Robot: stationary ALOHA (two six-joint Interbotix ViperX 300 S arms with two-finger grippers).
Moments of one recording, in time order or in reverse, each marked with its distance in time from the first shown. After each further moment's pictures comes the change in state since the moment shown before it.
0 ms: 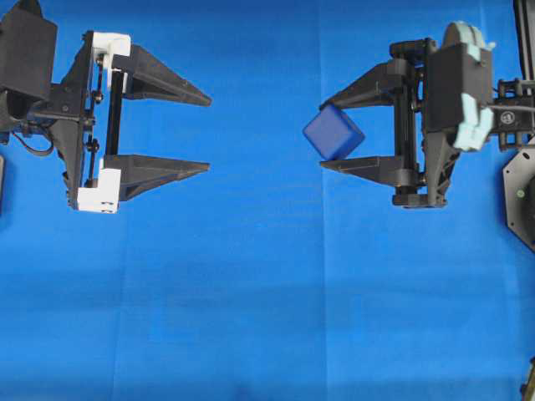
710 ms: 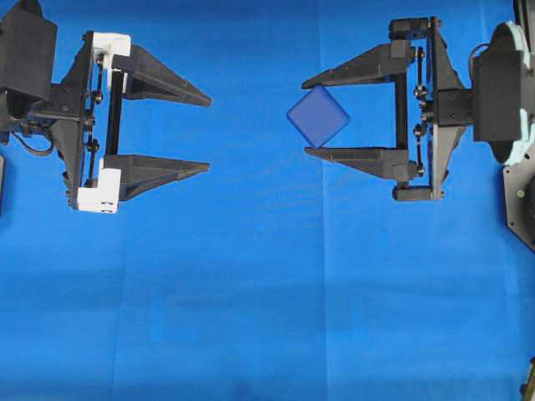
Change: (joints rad) left arm 0.000 0.000 0.000 -0.002 -0.002 -0.002; right arm -0.029 -0.002 0.006 -0.002 -0.331 -0.219
